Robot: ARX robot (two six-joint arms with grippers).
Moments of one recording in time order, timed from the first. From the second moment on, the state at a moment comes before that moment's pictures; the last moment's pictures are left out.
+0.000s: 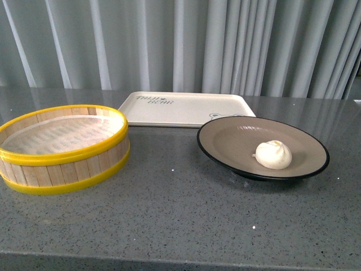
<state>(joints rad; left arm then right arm) 0.00 0.00 0.03 0.00 0.00 0.00 0.00 0.04 0.03 -0.07 -0.02 0.09</state>
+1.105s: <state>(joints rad) 0.00 0.00 0.03 0.00 0.00 0.00 0.22 1.34 0.46 0.60 -0.04 1.49</state>
